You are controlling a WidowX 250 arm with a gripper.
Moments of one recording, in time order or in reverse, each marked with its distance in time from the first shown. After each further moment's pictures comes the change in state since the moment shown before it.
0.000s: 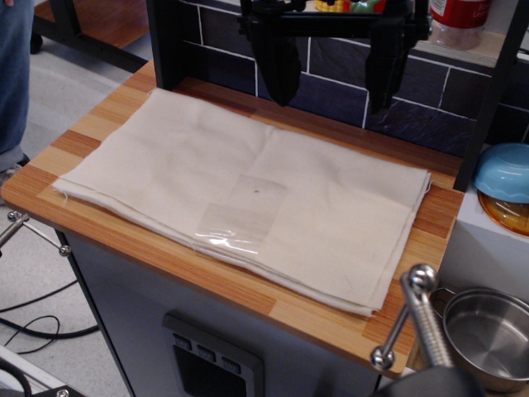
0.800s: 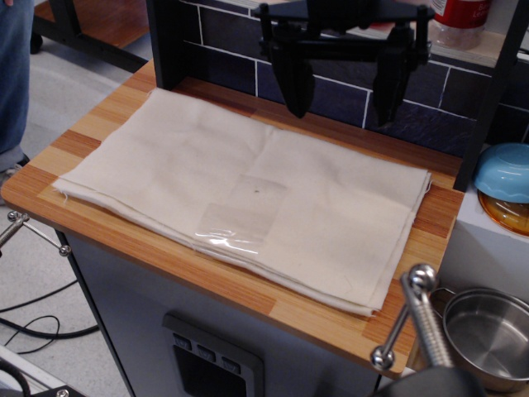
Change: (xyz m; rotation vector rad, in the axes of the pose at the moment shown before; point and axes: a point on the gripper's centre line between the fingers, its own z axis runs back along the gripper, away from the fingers) arm 0.035 0.006 -0.031 0.015 -0.069 0.001
